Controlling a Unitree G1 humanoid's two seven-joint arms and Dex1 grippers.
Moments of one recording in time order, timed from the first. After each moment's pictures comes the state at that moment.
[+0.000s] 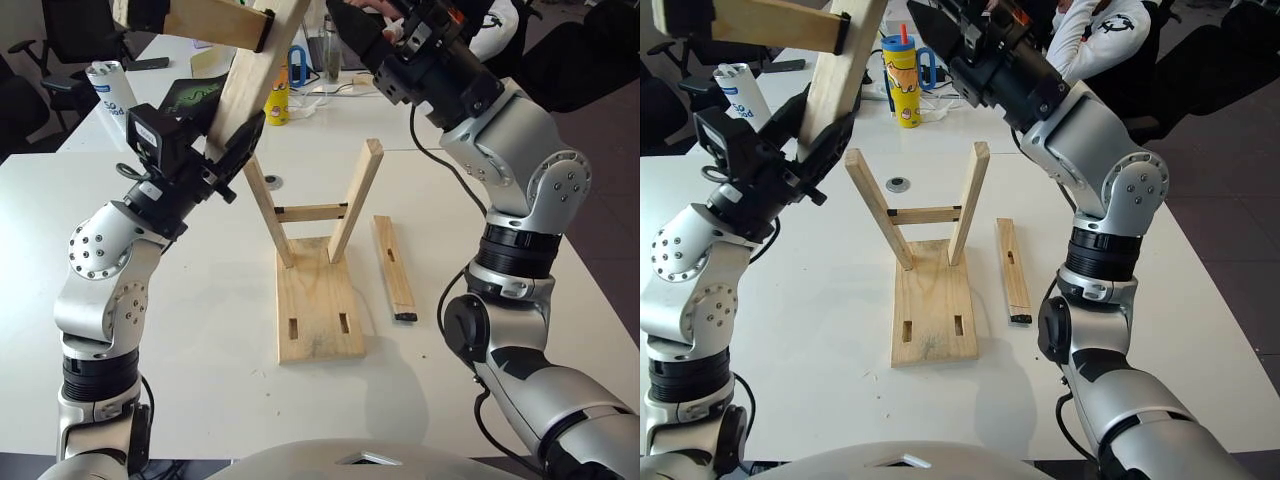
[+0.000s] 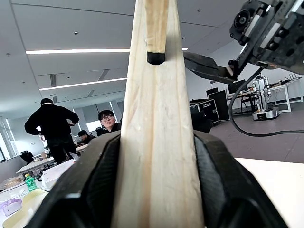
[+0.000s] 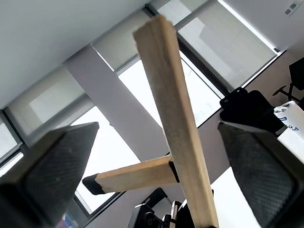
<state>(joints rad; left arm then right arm) -0.35 0.48 0.12 -0.47 -0.49 0.28 -0.49 -0.96 -0.17 -0.28 0.01 1.77 0.93 -0.15</state>
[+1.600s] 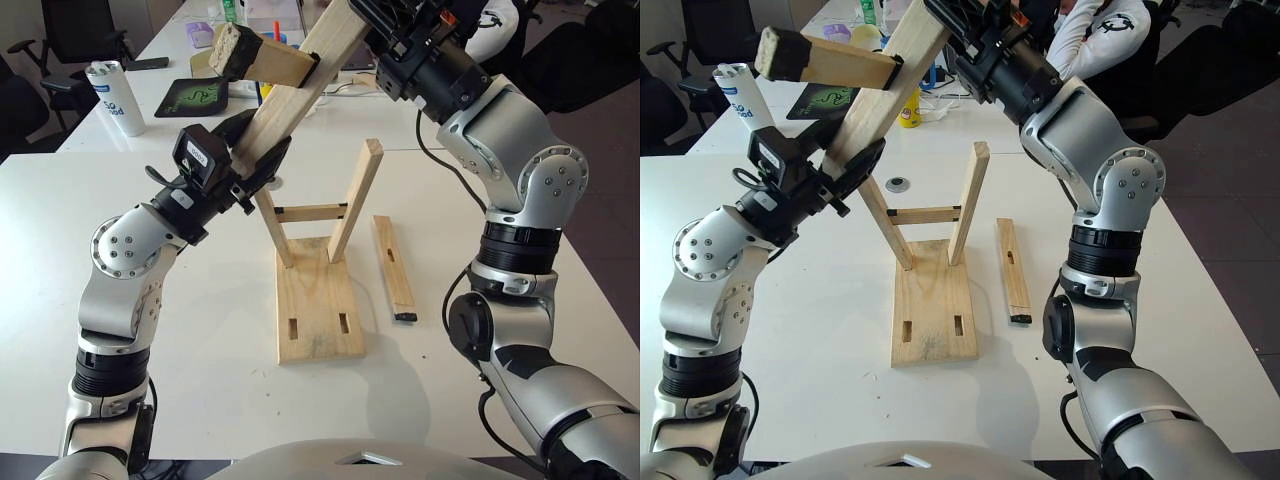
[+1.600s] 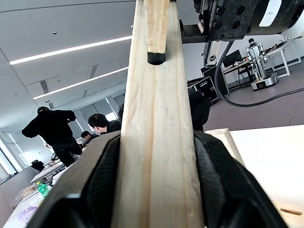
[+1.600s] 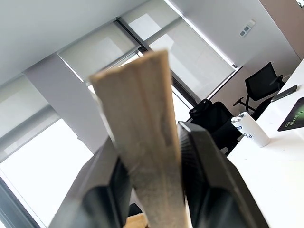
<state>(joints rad) -0.35 0.48 0.04 -0.45 -0.29 0.22 -0.53 -0.97 -0.19 -0.26 0.04 1.62 0.84 -0.15</state>
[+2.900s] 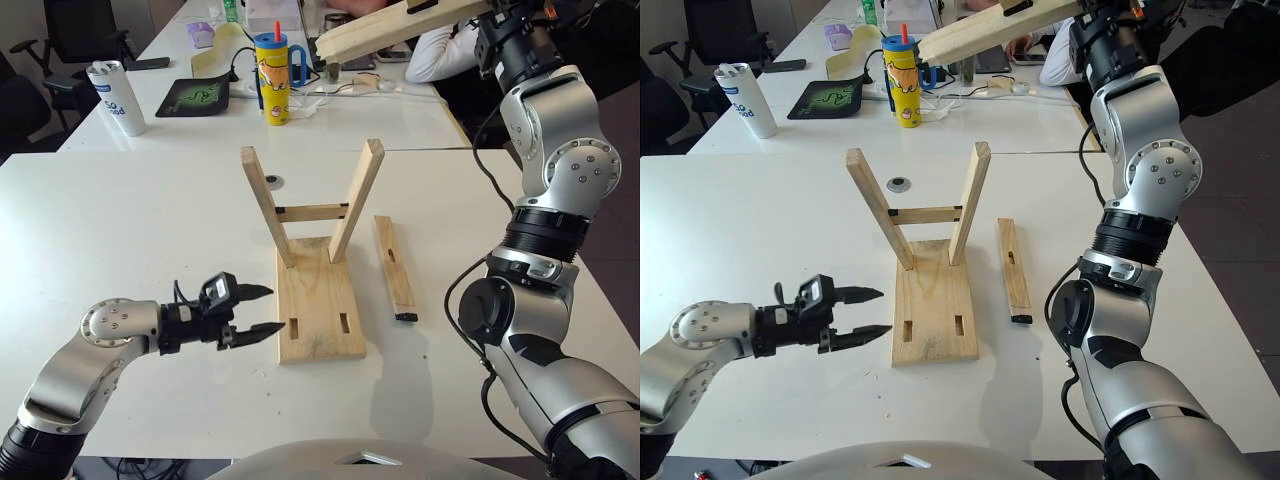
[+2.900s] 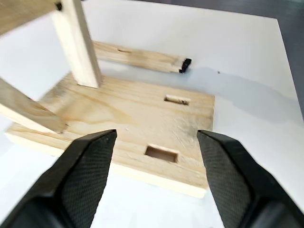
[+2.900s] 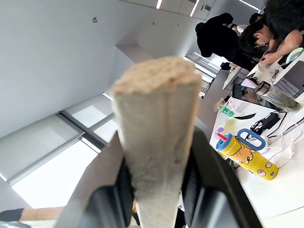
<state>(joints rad) 0.09 0.81 -0.12 -0.52 -0.40 0.49 -0.97 -1.02 -0.23 -0.49 0.23 1.30 0.58 -0.20</state>
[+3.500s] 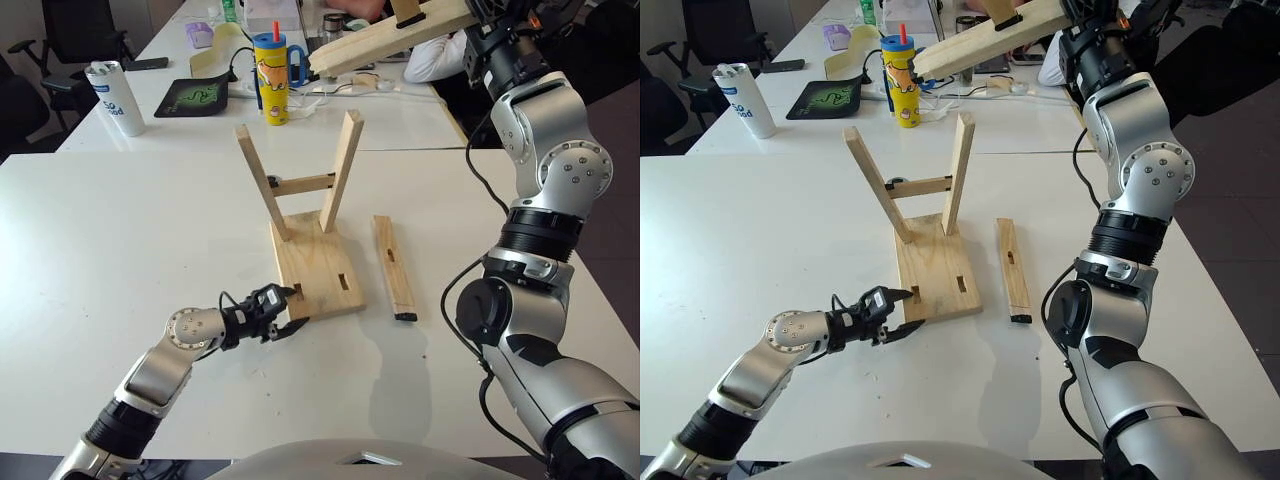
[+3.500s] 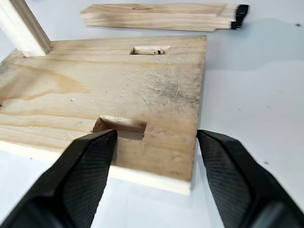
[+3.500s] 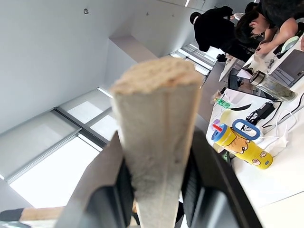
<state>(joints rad) -0.07 0.50 -0.32 -0.13 -0.08 0.27 -0.66 -1.02 -0.22 -0.50 0.27 1.30 0.60 -0.20</state>
